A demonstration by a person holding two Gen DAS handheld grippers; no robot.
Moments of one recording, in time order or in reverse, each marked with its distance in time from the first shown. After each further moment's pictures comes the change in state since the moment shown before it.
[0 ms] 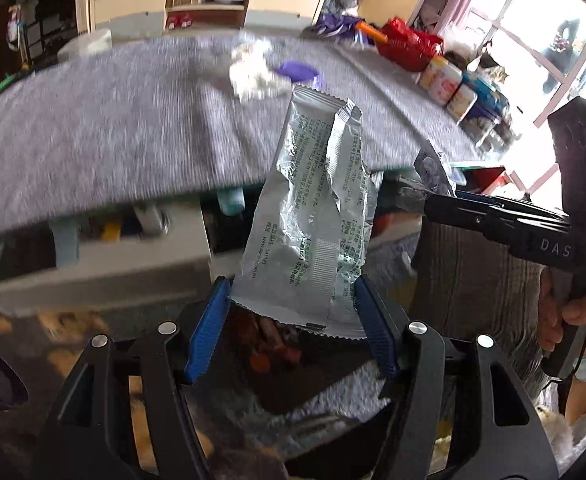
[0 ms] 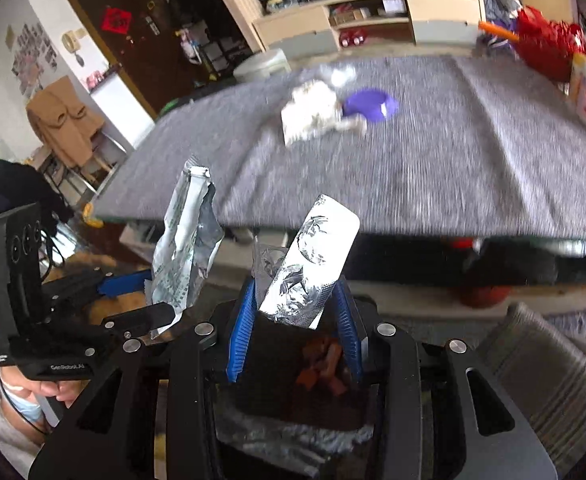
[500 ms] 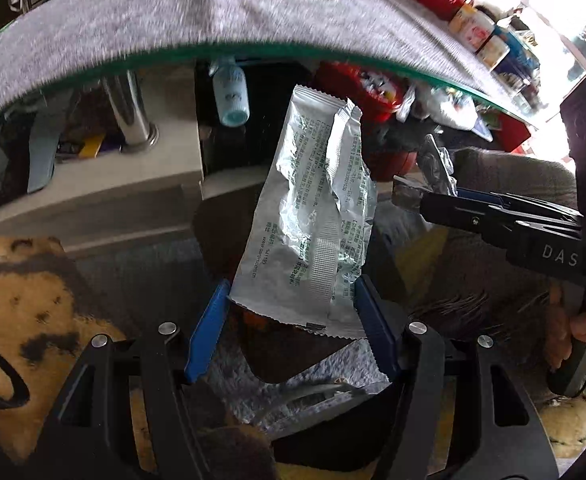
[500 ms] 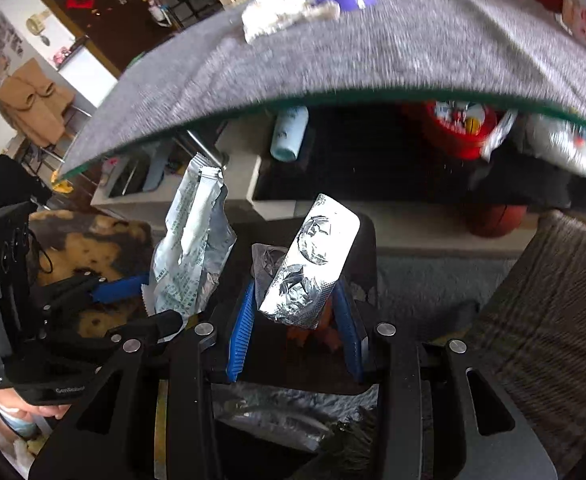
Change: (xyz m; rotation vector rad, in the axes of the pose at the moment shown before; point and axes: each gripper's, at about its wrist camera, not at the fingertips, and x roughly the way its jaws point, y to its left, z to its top) left arm 0.065 0.007 -0.051 -0.056 0.162 0.033; right arm 0.058 -0.015 -0.058 0.086 0.159 -0.047
